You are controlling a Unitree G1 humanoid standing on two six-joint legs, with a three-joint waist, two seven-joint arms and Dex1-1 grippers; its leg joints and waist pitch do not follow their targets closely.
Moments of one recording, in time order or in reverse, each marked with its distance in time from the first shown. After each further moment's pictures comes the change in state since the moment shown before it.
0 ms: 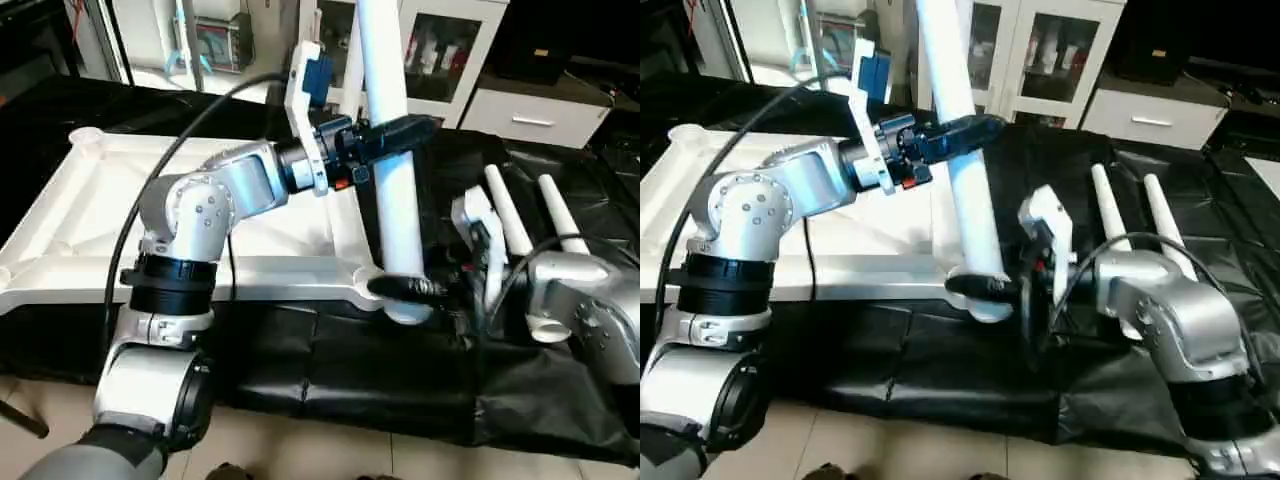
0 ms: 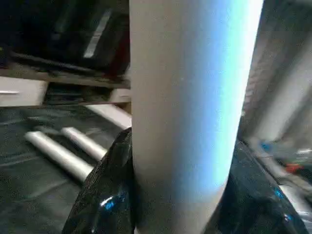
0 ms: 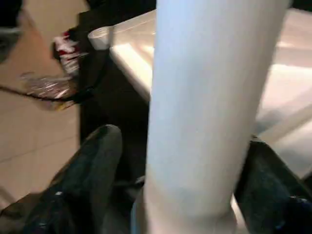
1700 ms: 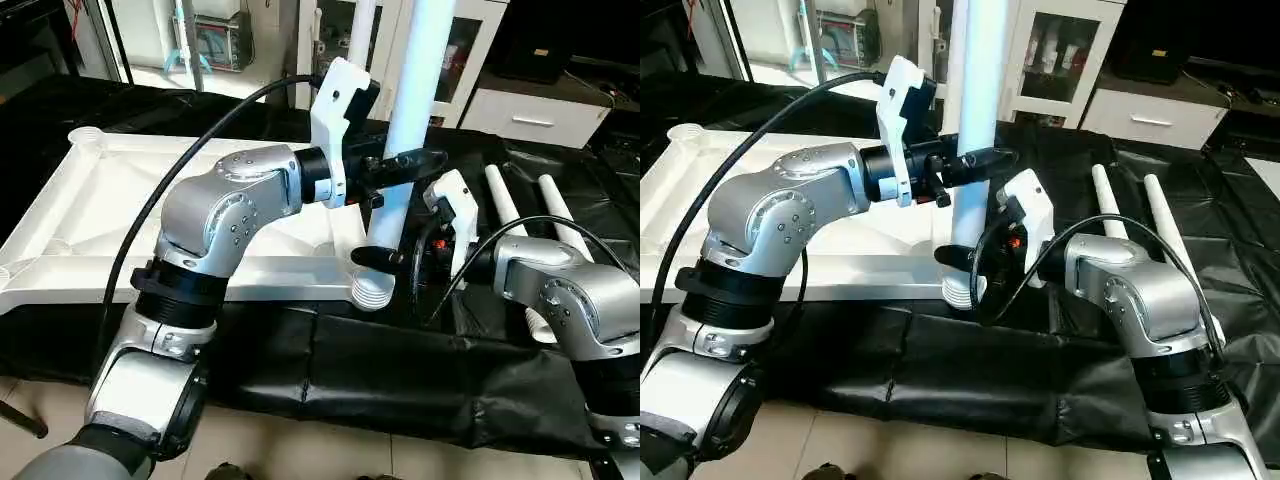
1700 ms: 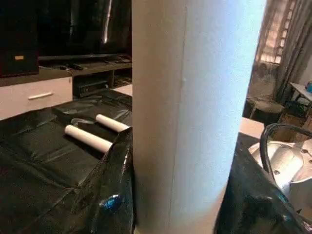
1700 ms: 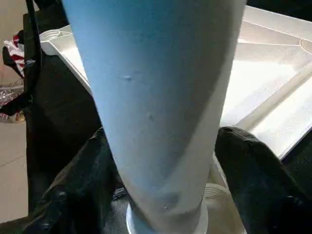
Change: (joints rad) left arm 0.020 0.034 -0.173 -0.071 0.161 -0.103 -0.065; right arm -0.078 0.090 0.032 0.073 -0.073 0.051 -0.148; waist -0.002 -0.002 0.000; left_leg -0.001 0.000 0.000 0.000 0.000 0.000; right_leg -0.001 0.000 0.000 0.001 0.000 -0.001
